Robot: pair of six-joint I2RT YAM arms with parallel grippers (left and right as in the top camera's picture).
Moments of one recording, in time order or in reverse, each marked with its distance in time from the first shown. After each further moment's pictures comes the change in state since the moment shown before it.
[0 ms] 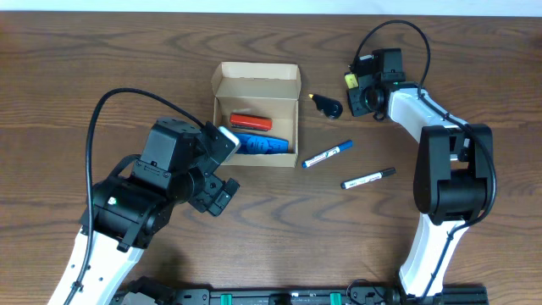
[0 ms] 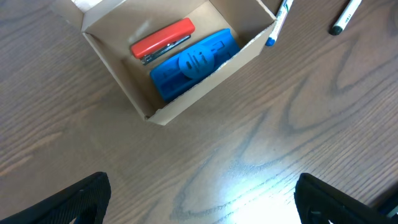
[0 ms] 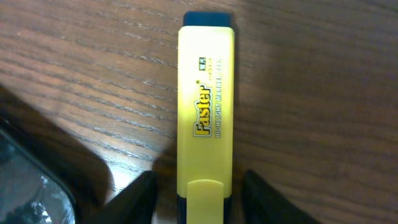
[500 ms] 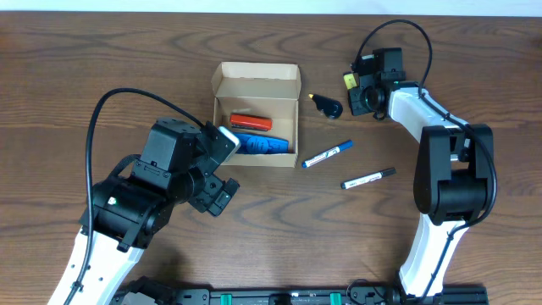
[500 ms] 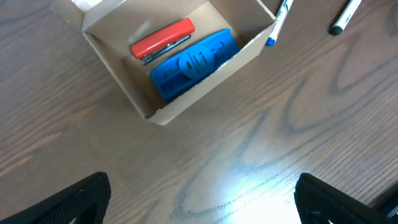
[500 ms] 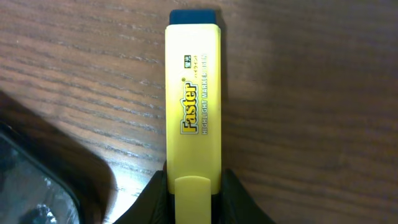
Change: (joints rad) left arm 0.000 0.000 0.000 0.000 0.000 0.000; right arm 0.000 0.000 0.010 -0.028 0.000 0.057
